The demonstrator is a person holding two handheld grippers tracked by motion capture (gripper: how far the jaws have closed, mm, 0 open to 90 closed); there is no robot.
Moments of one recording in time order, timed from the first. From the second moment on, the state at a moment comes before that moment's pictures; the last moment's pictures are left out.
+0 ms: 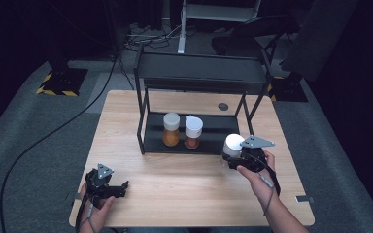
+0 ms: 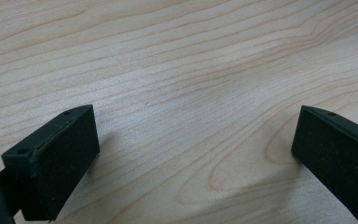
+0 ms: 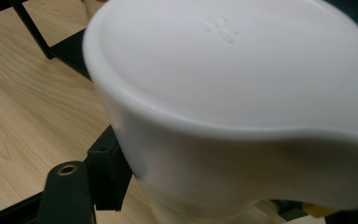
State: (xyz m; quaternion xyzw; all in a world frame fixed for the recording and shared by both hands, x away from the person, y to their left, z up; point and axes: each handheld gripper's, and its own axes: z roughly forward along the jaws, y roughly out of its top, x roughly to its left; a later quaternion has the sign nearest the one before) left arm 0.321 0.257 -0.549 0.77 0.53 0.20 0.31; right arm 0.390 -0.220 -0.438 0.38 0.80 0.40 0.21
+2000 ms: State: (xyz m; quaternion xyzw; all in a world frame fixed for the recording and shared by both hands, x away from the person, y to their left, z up) left arm 0.322 0.257 -0.549 0.77 0.52 0.20 0.31; right arm 0.475 -0.187 -0.459 0.38 0.80 0.40 0.22
